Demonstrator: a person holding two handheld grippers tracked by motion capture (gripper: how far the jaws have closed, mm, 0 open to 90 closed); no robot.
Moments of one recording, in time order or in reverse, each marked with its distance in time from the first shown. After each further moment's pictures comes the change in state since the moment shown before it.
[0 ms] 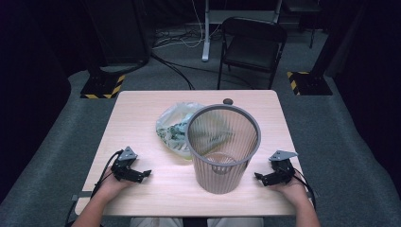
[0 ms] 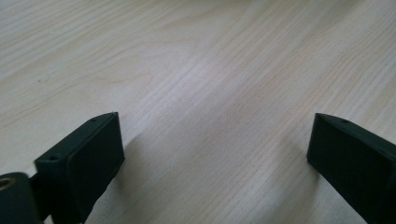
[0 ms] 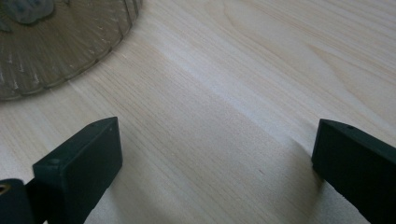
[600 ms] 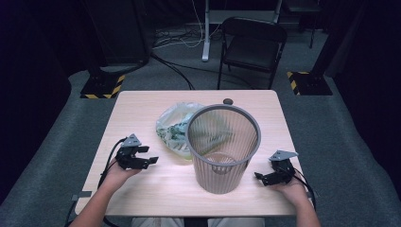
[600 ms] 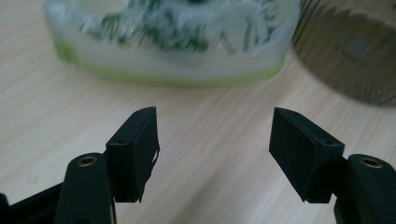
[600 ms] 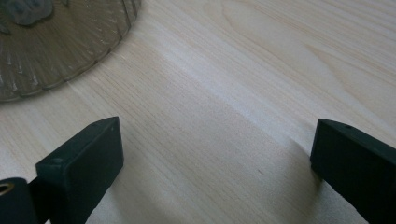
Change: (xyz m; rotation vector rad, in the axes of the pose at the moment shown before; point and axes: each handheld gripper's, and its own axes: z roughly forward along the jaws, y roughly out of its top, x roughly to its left) left arm -0.018 0.071 -0.018 -0.083 -0.087 -0.001; right arm 0.000 0.000 0.000 -0.002 0.000 0.002
